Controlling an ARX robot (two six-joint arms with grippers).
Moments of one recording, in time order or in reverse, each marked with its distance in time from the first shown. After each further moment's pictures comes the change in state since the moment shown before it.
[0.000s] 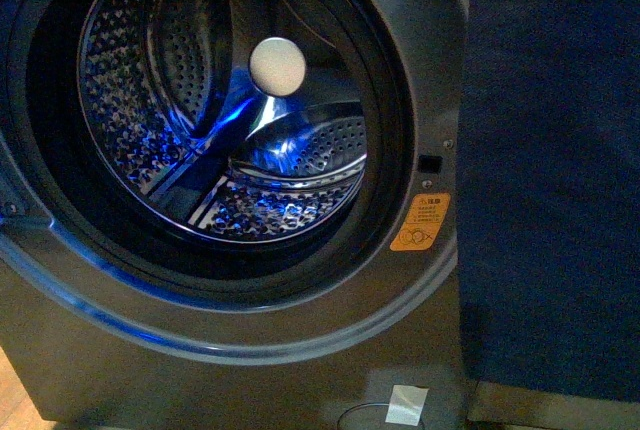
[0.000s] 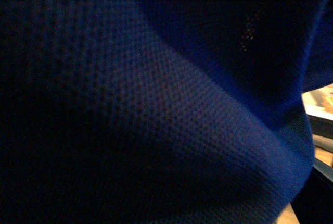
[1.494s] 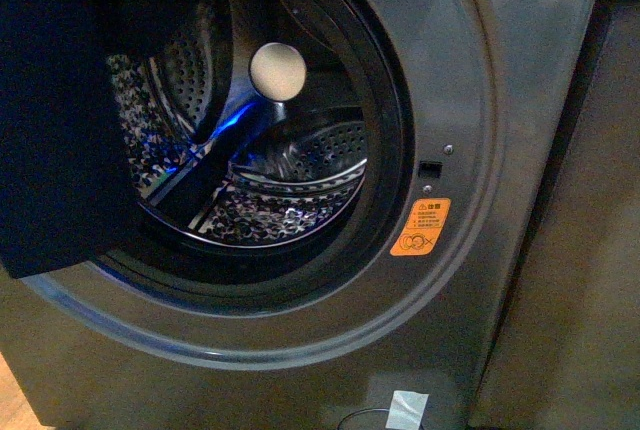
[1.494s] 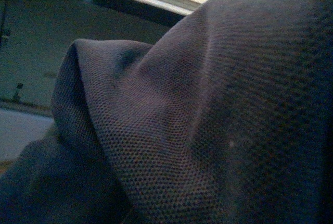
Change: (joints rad) left arm 0.265 -0.267 -0.295 -0.169 -0.785 0.210; right arm 0.000 0.002 0.013 0.000 0.000 0.000
